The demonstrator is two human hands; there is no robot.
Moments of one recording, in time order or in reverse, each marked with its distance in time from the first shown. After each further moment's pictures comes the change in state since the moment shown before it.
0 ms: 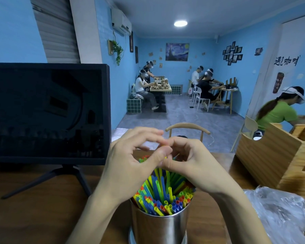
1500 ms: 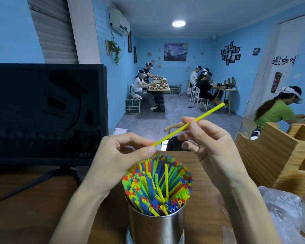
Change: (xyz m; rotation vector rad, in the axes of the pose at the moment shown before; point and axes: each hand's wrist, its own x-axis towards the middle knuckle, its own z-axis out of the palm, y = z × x) left_hand 0.007 -0.003 -0.016 -0.353 -0.093 -0.383; right_hand -0.003 -0.017 -0.018 0.486 0.386 0.010
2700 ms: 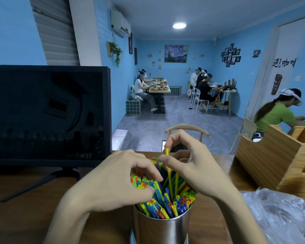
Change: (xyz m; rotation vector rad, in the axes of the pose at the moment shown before) left_hand -0.014 0.022 -0.019 0.694 -0.440 0.041; right_hand -0.003 0.028 0.010 -0.709 -0.212 -0.111
